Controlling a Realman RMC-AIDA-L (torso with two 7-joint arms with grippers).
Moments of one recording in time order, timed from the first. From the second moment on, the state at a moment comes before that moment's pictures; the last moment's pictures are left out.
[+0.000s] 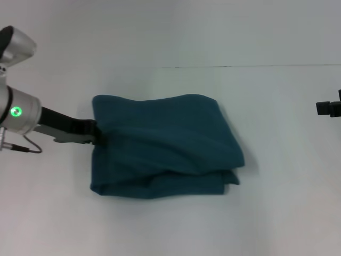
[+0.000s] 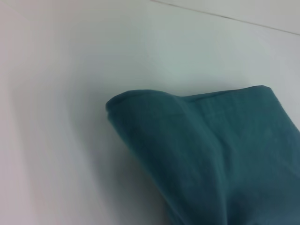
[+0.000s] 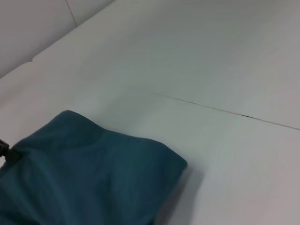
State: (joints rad) left arm -0.81 -2.00 0.72 0.71 2.55 1.40 -2.54; right arm 0.55 2.03 -0.58 -1.30 -2.35 -1.68 2.12
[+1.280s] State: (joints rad) left arm -0.45 -2.07 0.40 1.05 2.27 2.03 -1.83; right arm 0.51 2.09 -0.65 -1.17 -2.32 -1.96 1.66
